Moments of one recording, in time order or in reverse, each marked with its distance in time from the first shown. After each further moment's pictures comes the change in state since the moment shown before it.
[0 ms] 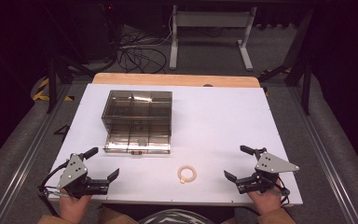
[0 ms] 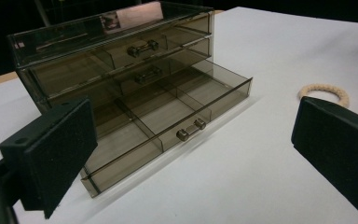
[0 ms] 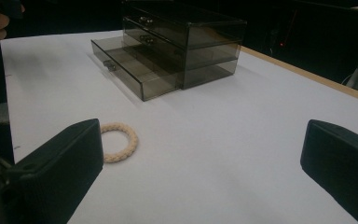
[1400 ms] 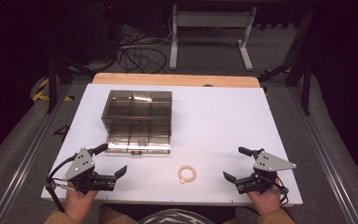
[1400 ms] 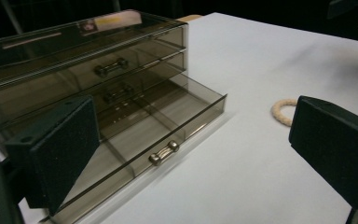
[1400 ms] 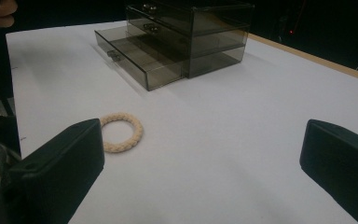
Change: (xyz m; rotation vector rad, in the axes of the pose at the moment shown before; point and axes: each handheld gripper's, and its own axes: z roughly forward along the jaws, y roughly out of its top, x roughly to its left) left arm -0.007 0.022 0.018 0.018 -0.103 -0.017; right arm -0.003 -0.005 0.005 0.035 0.029 0.021
